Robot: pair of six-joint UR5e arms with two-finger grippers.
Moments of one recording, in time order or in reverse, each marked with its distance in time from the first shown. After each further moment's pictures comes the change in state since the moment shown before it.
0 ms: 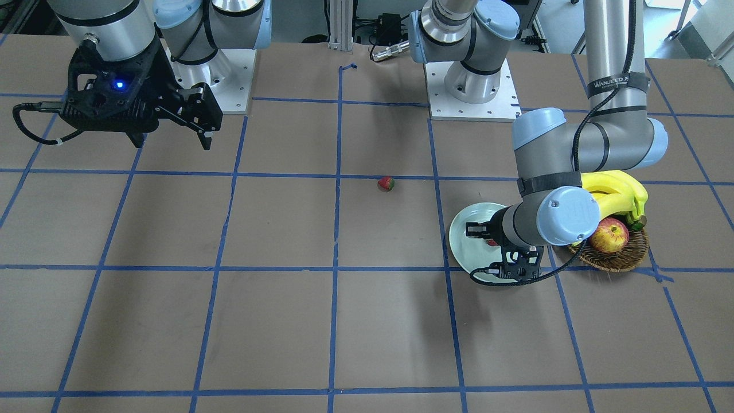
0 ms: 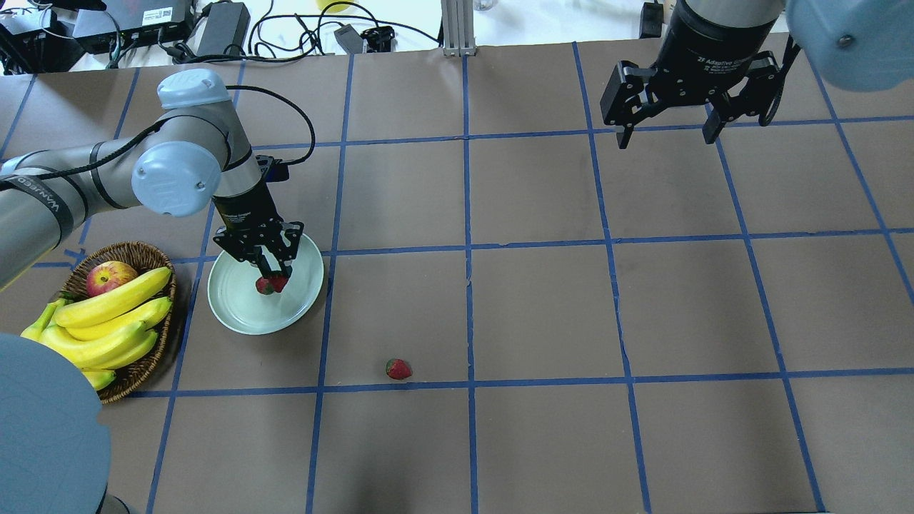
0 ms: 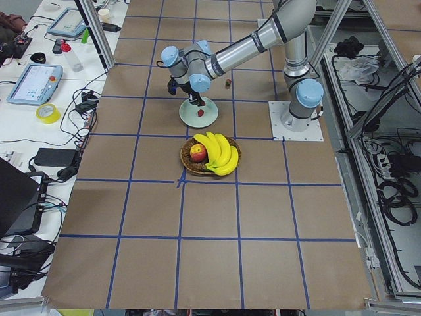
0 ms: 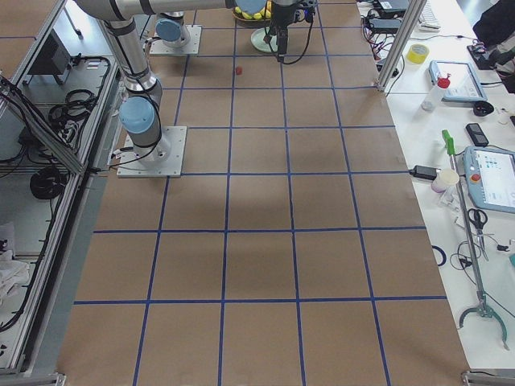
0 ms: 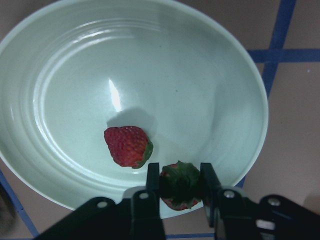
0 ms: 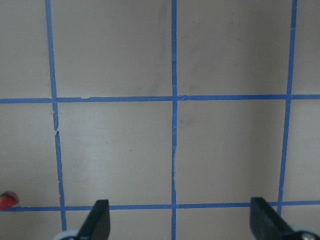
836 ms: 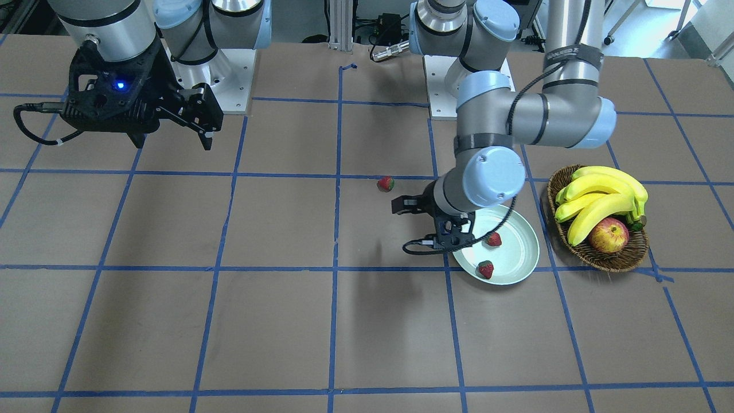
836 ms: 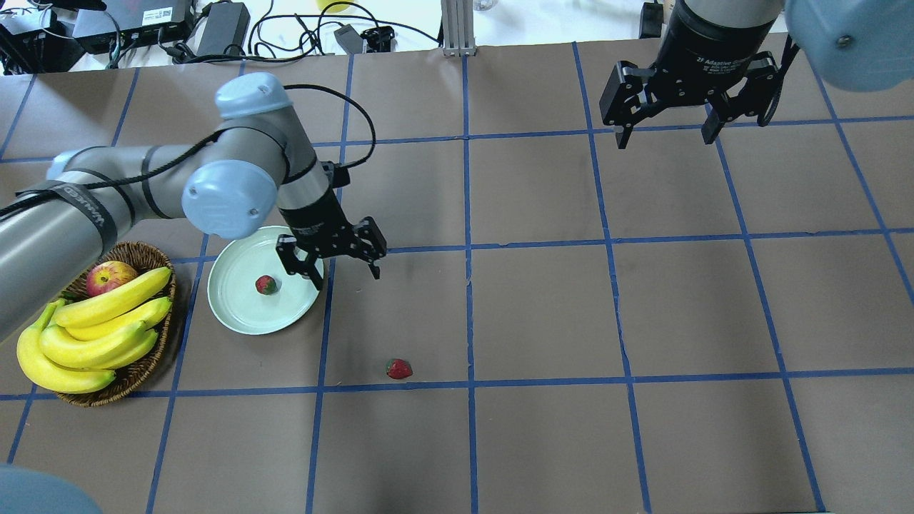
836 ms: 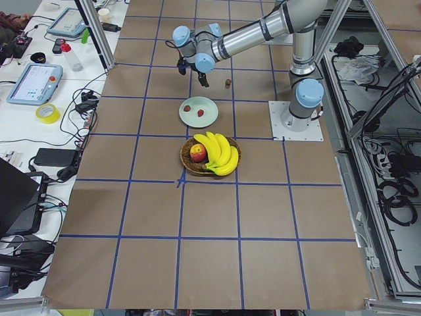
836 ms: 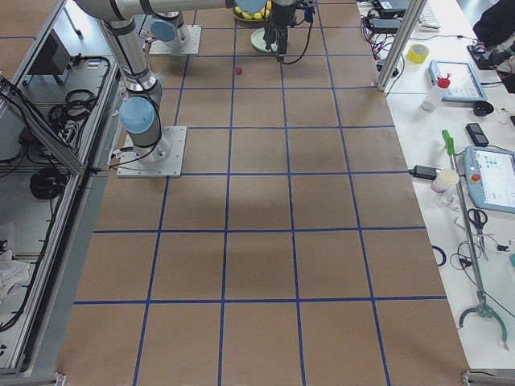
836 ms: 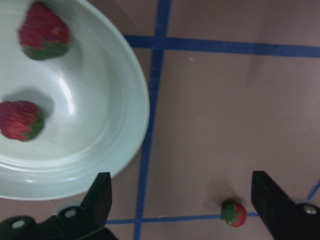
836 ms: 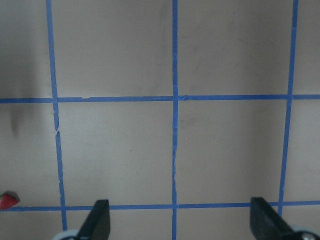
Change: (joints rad) left arm -0.231 0.083 -0.076 -0.002 -0.189 -0.292; right arm 0.001 0.001 0.000 0.000 0.001 0.000
